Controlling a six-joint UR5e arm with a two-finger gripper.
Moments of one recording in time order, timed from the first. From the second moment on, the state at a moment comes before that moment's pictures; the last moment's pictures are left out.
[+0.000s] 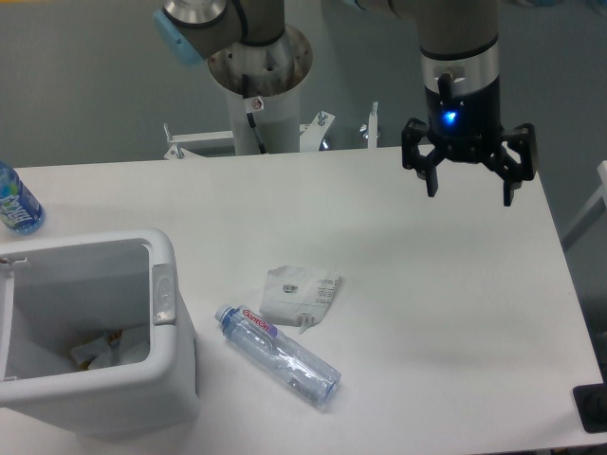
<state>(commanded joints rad) 2.64 -1.71 -1.49 -1.08 1.57 1.10</state>
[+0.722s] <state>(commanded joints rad) 2.63 -1.72 -1.54 -1.07 1.47 0.95</state>
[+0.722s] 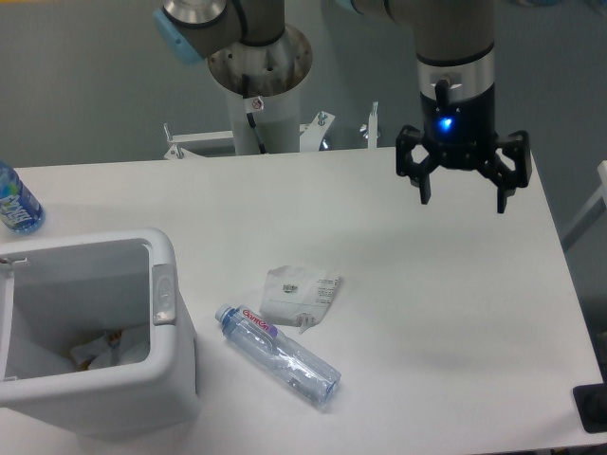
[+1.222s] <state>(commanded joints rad) 2.55 -1.70 -1.68 -1.04 1.47 0.94</state>
